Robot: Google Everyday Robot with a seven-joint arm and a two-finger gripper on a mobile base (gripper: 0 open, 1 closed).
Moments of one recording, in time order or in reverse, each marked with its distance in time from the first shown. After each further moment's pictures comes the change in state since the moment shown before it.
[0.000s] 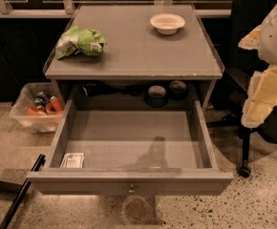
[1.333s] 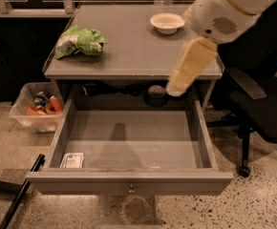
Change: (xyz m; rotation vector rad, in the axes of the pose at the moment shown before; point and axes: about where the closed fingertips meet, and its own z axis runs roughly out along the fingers) arm -0.129 -0.025 0.003 0.061 -0.256 -0.002
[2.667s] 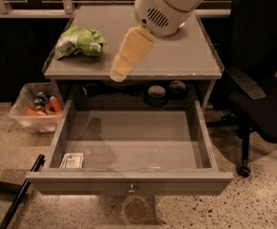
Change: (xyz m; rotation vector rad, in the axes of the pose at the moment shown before) arm -0.091 -0.006 0.040 0.027 -0.114 0.105
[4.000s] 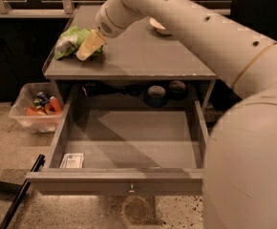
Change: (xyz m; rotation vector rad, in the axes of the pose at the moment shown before) arm -0.078 -0.127 0.216 0.034 -0.188 0.080
